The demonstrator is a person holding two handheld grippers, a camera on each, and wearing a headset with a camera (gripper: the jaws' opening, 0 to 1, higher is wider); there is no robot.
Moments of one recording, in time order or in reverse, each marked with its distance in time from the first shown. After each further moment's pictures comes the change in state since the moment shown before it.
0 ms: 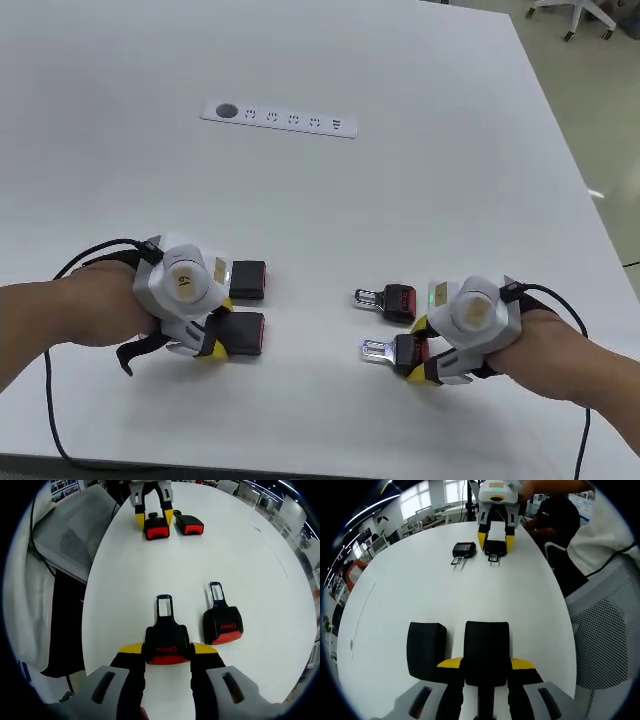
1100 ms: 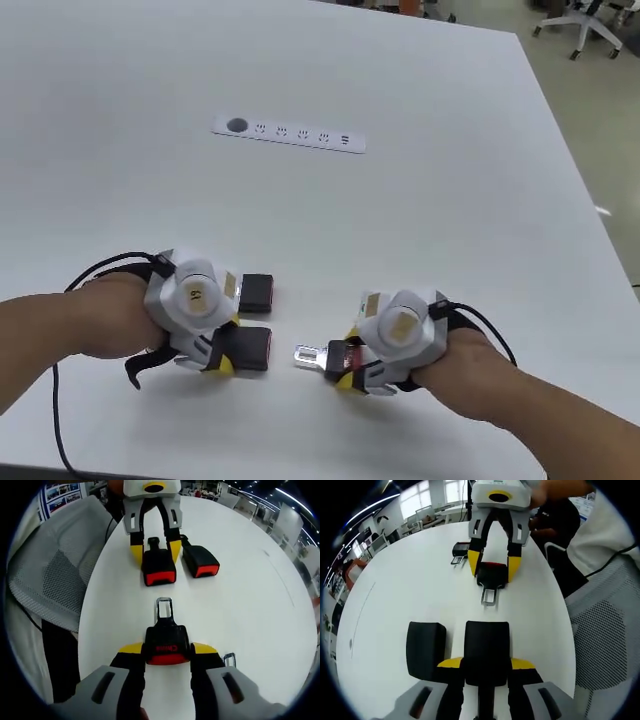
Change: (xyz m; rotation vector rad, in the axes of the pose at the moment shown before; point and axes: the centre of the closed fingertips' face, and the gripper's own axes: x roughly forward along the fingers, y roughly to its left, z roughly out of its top) left arm 0.000 0.001 -0.005 -0.008 0.000 -0.005; right arm 0.044 0.009 0.102 -0.011 -0.122 -0.019
